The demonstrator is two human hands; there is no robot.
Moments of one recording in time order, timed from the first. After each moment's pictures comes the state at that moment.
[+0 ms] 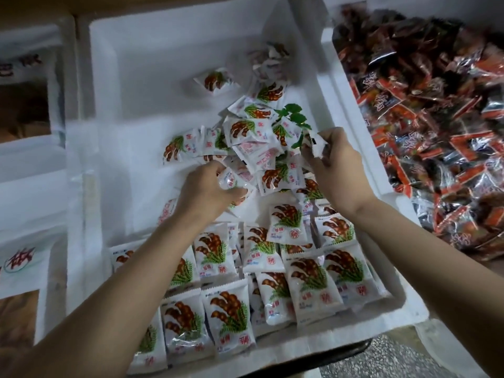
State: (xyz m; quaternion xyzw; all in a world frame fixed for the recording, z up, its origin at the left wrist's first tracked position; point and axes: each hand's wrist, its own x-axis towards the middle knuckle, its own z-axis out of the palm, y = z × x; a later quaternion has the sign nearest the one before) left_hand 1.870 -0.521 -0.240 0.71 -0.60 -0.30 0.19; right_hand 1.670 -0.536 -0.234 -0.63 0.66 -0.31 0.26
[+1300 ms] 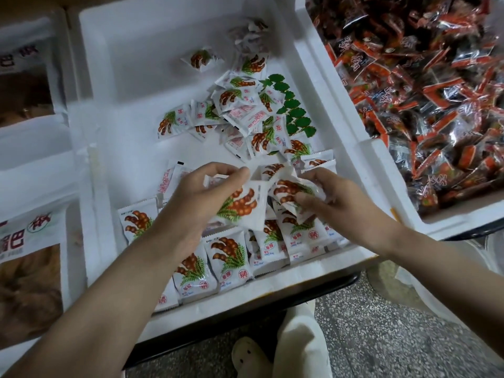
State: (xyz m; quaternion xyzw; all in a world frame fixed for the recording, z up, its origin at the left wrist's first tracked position) left_hand 1.855 -0.425 -0.184 0.64 -0.39 -0.59 0.30; right_hand 1.651 -0.414 -0.222 -0.64 0.55 -0.26 0.47
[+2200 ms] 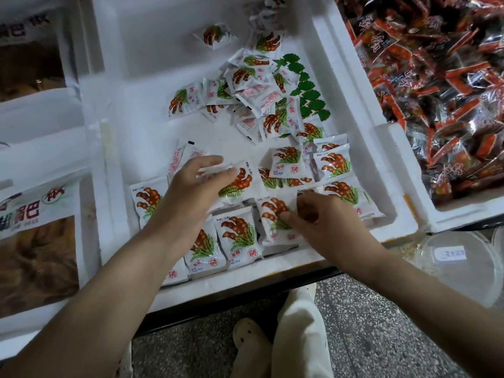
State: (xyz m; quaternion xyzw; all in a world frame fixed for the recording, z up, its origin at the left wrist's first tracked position) left_hand 1.877 -0.406 -0.196 0.66 -0.37 -0.57 0.33; right_hand 1.685 -0.375 -0.237 -0.66 0.62 -0.20 0.37
